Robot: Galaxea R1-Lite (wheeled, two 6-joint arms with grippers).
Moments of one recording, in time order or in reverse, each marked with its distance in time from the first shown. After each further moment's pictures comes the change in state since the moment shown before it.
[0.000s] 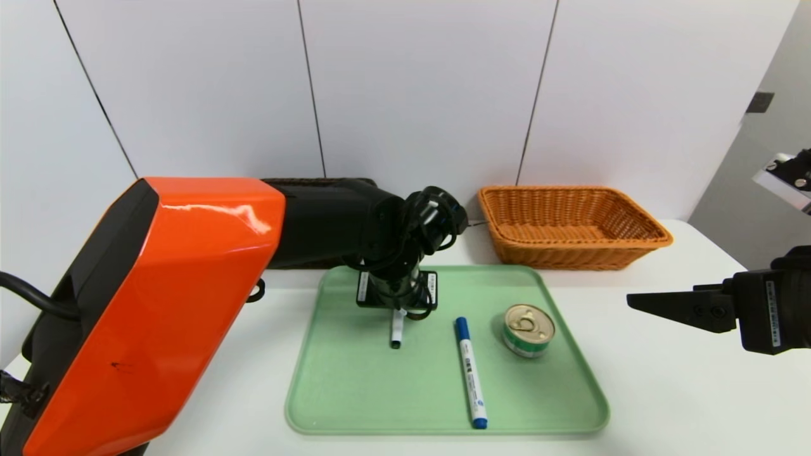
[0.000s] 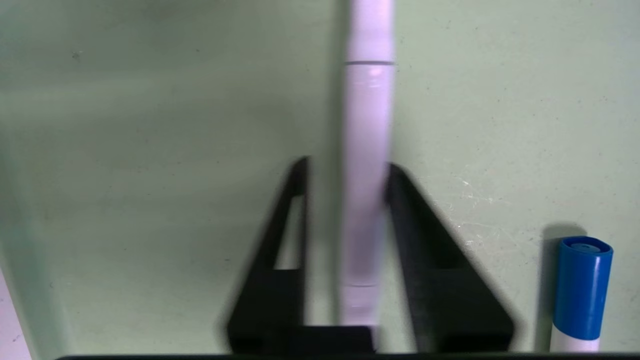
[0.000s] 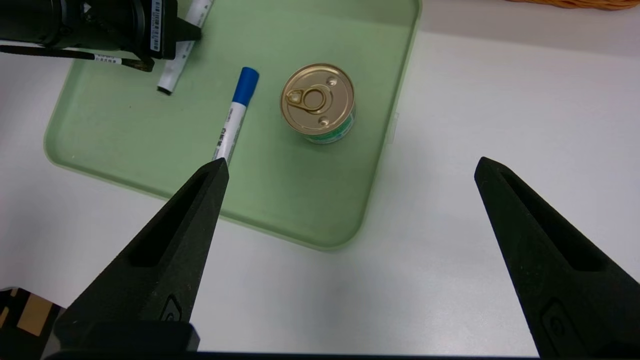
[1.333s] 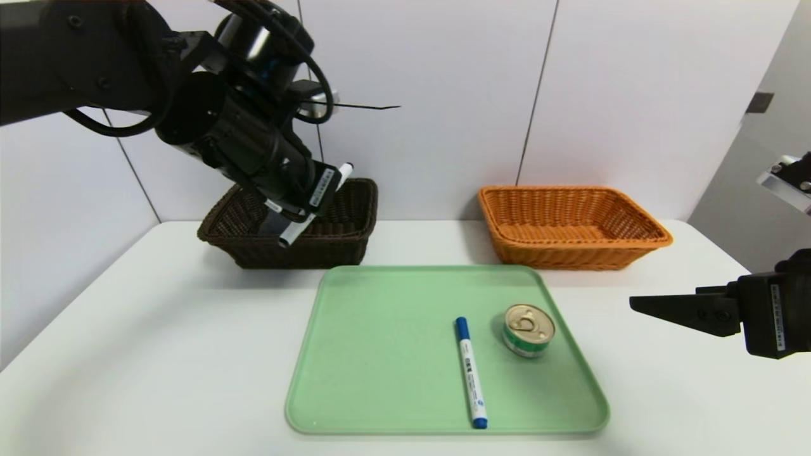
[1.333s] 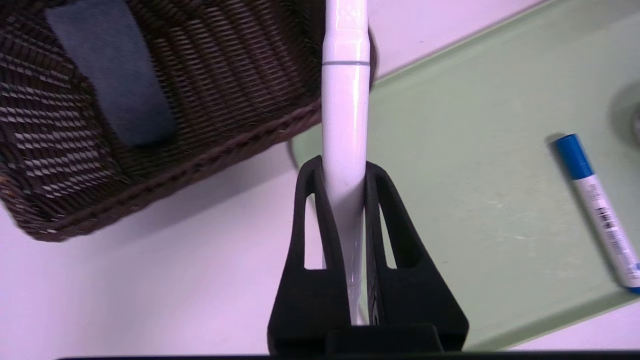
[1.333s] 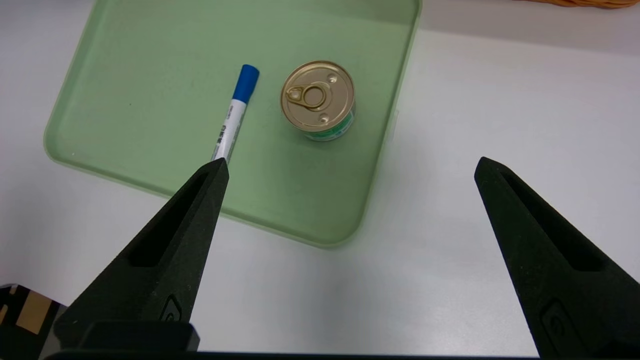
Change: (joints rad) left arm 0.230 -0.412 0.000 0.070 -0.124 0.619; right arm 0.000 -0.010 0.008 0.000 0.001 -0.002
